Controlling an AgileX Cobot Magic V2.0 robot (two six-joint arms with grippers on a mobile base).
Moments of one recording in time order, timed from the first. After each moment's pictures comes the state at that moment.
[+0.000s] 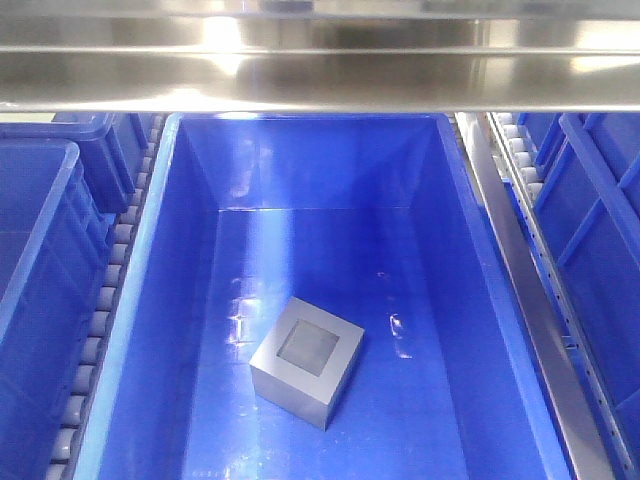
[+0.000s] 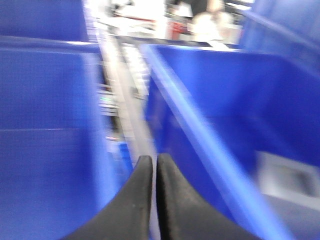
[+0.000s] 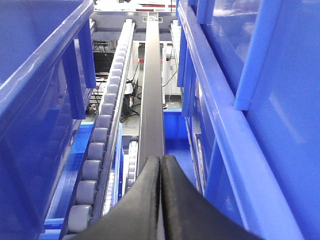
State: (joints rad) left arm -0.21 0.05 -0.18 0.05 0.31 -0.18; right arm 0.00 -0.02 0.03 -0.04 0.21 0.00
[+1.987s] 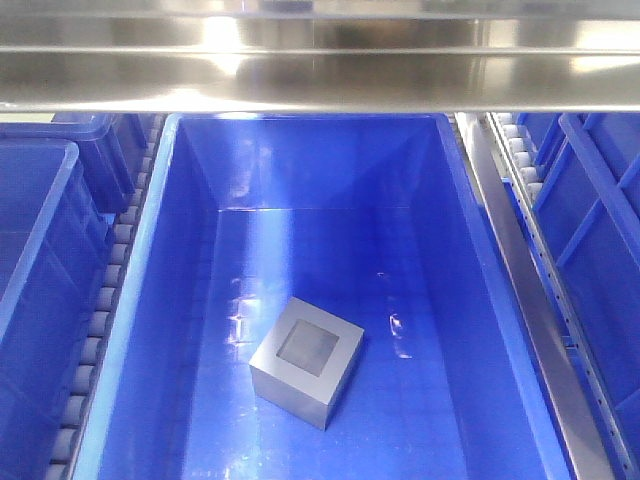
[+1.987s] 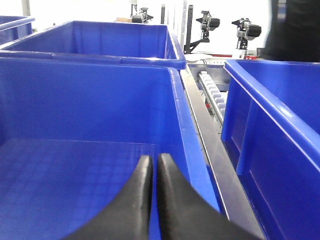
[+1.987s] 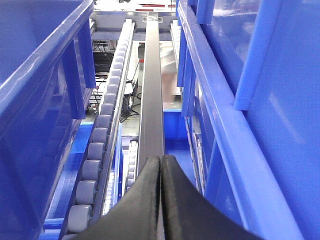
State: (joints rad) left arm 0.05 -0.01 0.03 0.07 0.05 -0.13; right arm 0.00 -0.02 0.03 -0.04 0.21 0.00
